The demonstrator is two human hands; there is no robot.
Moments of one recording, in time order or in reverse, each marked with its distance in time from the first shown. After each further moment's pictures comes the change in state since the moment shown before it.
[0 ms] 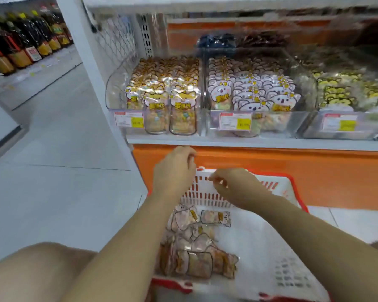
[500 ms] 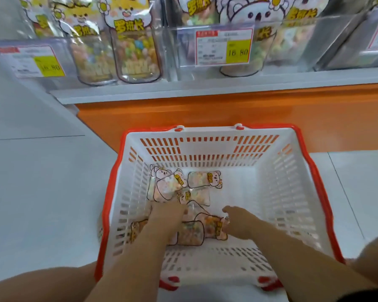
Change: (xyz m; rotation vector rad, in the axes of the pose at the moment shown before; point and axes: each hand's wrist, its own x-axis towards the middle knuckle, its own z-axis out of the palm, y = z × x) left_hand -0.103 -0.095 0.181 0.517 -1.078 0.262; right_hand -0.047 0.124 0.223 0.140 -0.734 0.487
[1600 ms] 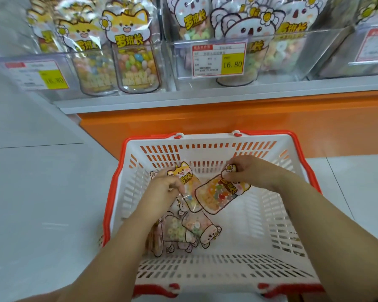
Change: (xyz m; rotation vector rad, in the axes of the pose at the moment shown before) left_hand -0.020 -0.028 -0.063 -1.009 0.532 -0.062; right_hand -0.070 -0.026 -0.152 0.405 0.226 -0.289
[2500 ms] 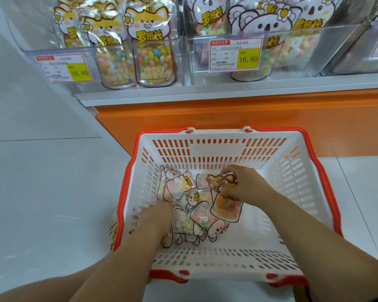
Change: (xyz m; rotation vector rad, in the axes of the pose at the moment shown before) left_hand -0.031 -0.071 0.021 0.896 -0.399 -0.310; right_hand 0.006 0.007 0.064 -0.166 0.198 0.025
